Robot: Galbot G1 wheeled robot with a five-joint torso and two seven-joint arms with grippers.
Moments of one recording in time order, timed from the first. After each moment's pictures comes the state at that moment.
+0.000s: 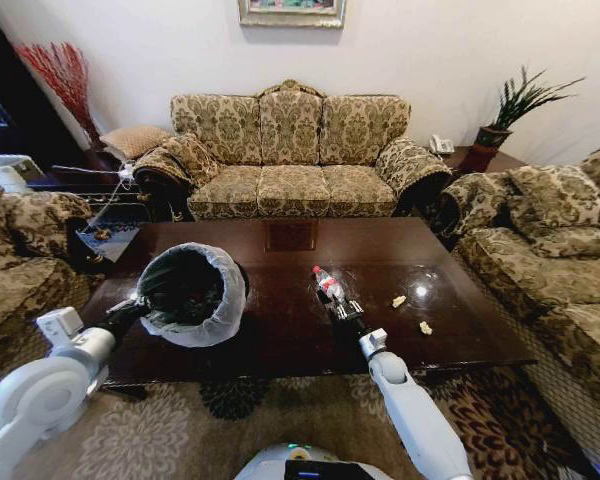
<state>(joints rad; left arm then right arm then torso) 1.91 -0.69 -1.16 -2.28 -1.32 0.27 -0.42 -1.02 1.31 0.28 1.29 0.25 0.35 -0.24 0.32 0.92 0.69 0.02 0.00</state>
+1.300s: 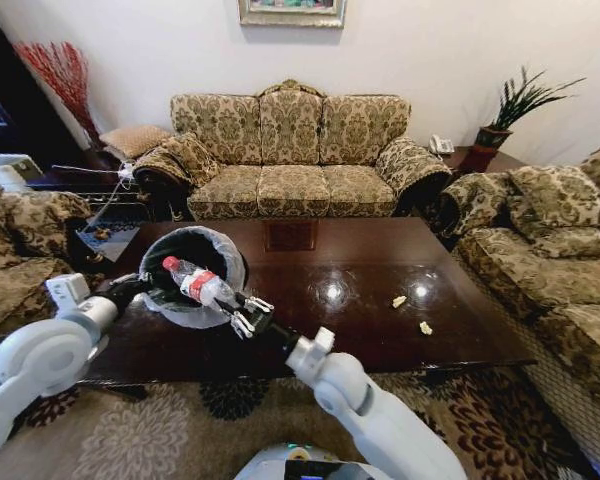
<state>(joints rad) 1.86 -0.48 -1.18 -2.27 -1.40 0.28 -0.43 -0.92 1.30 -0.29 2.04 0.44 -0.11 -0.09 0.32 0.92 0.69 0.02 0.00</state>
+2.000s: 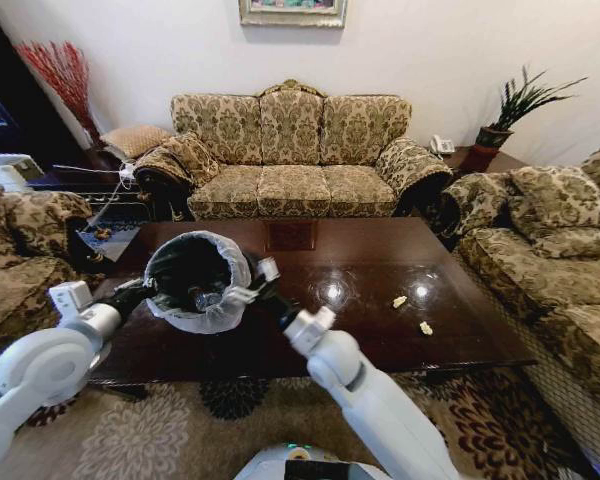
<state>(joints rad) 1.88 -0.54 -1.17 -2.24 -1.37 0.28 -0.41 -1.02 1.29 -0.02 2.09 0.23 0.07 -0.07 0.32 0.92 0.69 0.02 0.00</state>
